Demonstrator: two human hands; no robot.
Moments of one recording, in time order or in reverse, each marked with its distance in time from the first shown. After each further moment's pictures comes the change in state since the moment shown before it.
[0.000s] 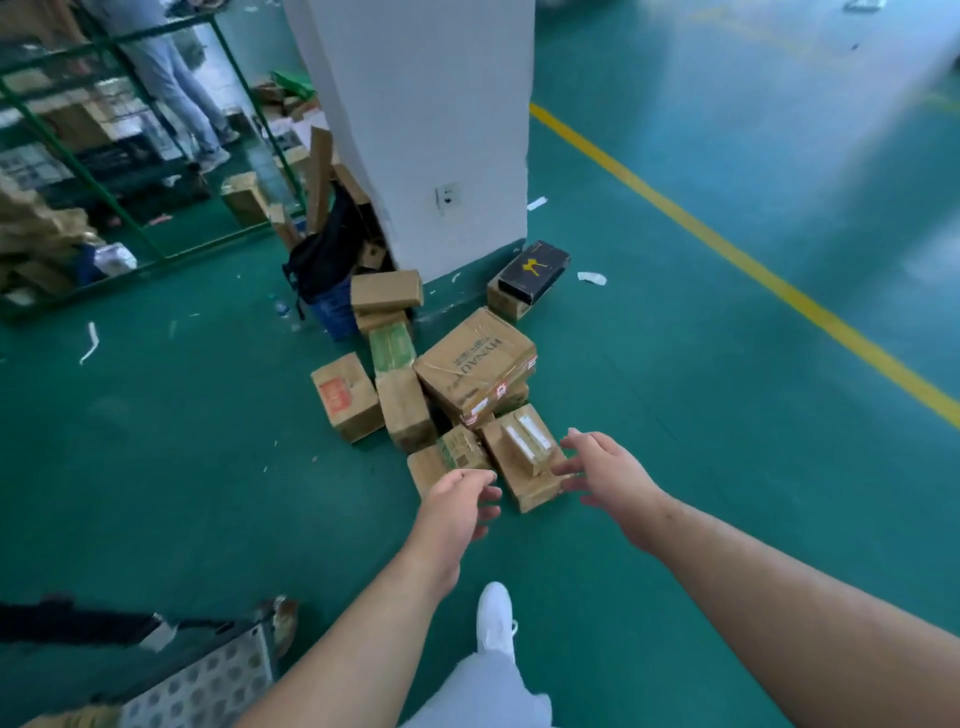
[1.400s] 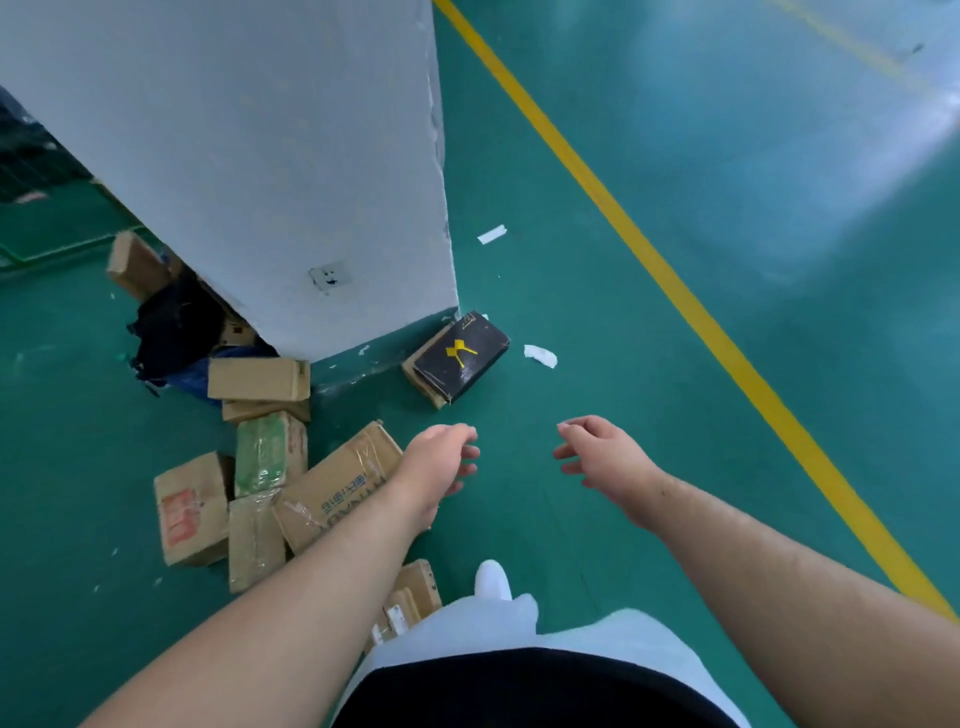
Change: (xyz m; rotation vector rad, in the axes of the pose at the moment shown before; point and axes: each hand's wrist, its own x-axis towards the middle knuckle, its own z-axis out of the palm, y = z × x) left_hand 0.478 0.418 0.362 0.071 0.016 -0.094; right_hand 0.535 -0.340 -0.345 -0.186 -0.034 0.065
